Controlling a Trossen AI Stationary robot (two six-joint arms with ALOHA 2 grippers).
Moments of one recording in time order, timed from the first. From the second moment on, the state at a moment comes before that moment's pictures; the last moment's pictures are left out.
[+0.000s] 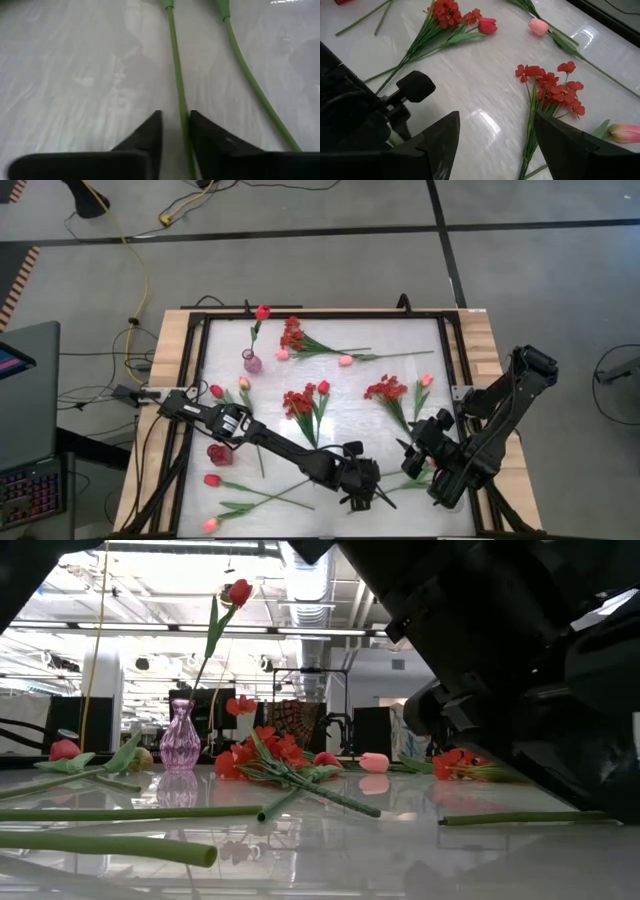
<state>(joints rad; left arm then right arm) -0.40 2.55 2.09 -0.48 -0.31 -0.39 0.89 1.48 1.22 -1.35 0.84 1.56</state>
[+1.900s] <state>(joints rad) -0.40 2.12 2.09 -1.01 -0.34 -0.19 0.76 1.35 1.22 -1.35 0.84 1.40</state>
